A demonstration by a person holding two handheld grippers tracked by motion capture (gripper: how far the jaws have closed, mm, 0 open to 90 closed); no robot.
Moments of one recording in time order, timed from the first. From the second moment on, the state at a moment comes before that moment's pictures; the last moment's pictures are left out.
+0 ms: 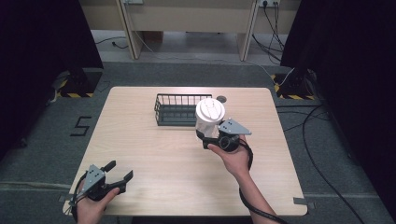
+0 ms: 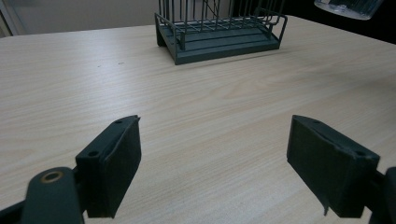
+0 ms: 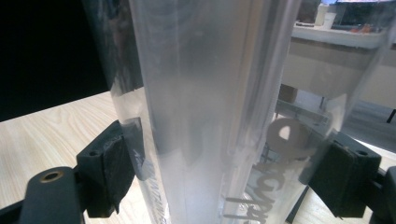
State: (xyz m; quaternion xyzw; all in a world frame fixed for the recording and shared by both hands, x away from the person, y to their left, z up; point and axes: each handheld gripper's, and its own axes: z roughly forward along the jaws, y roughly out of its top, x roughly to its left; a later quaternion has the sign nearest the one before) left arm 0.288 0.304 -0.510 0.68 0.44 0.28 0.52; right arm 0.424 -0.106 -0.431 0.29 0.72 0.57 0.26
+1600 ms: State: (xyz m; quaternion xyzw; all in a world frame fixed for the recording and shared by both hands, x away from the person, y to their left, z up) left arm 0.288 0.306 -0.509 0.67 0.45 0.28 0.52; right arm 0.468 -0.087 -0.408 0.30 0.72 0.57 0.27
